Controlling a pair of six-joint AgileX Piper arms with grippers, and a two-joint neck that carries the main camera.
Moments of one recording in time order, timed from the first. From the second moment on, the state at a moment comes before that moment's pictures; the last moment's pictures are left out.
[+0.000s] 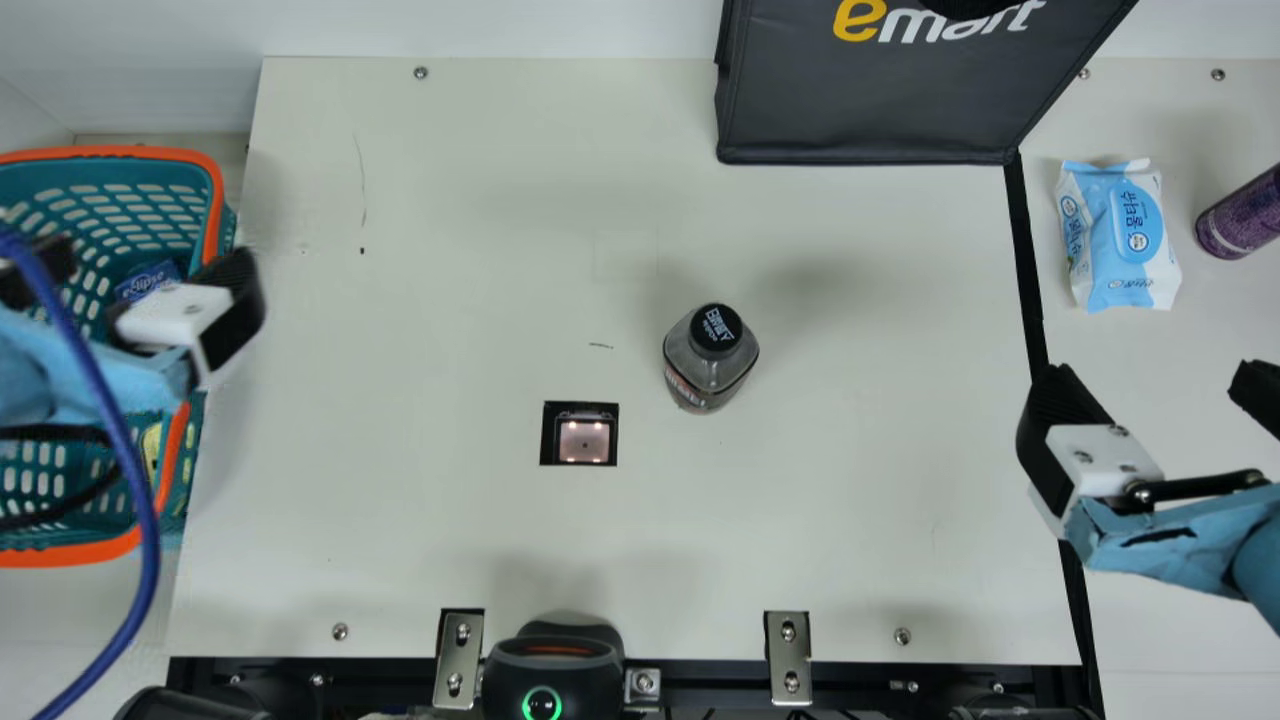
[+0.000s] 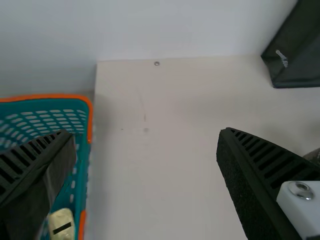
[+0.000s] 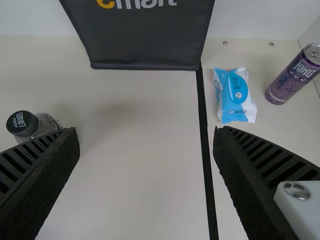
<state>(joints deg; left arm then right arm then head) -12.6 51.7 -68.9 4.8 60.5 -7.5 0.7 42.6 -69.8 -0.8 69.5 0.0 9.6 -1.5</state>
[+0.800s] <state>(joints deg) -12.6 51.7 -68.9 4.9 60.6 -7.5 7.9 50.8 -65.6 -1.9 64.8 -5.5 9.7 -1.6</state>
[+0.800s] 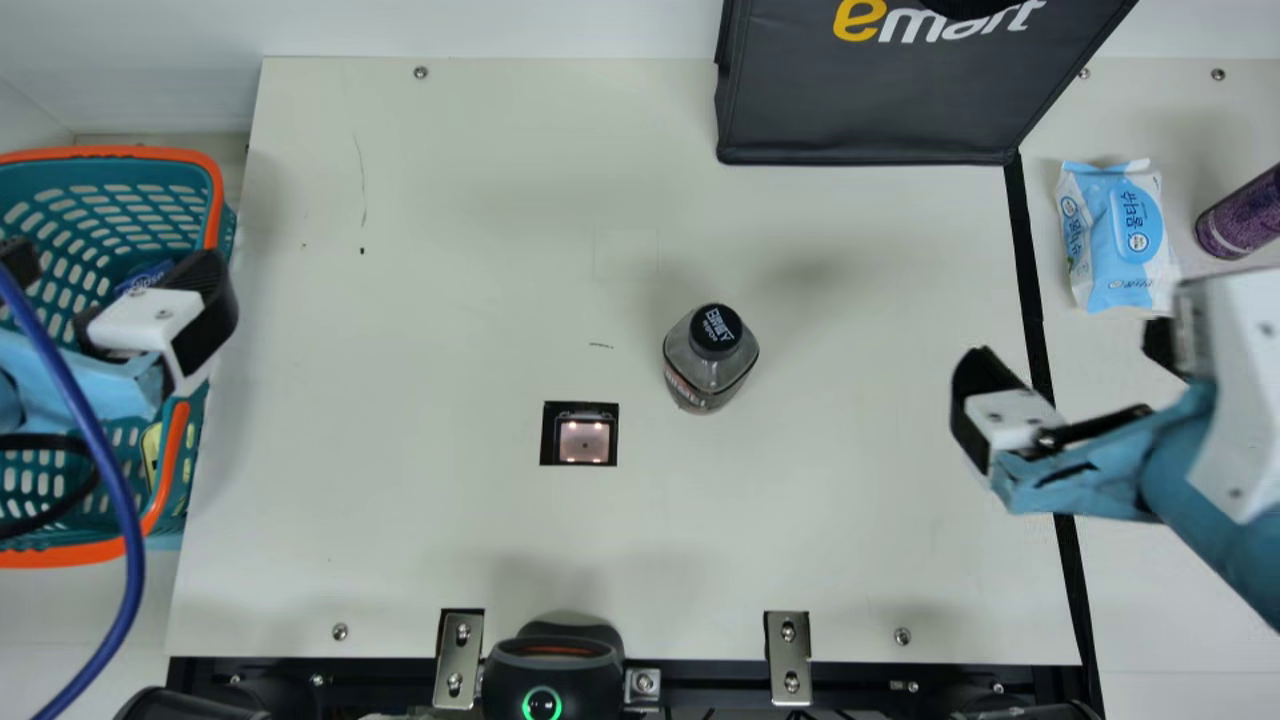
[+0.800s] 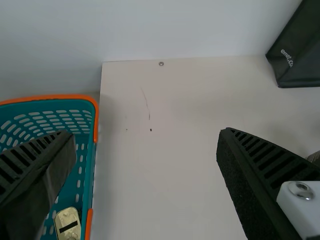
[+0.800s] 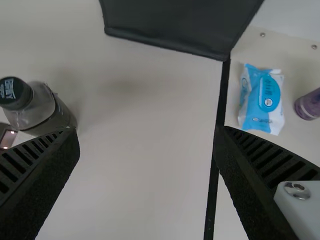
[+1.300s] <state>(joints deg) -12.6 51.7 -68.9 4.9 60.6 -7.5 22.1 59.4 -61.8 -5.2 56.5 -6.7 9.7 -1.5</state>
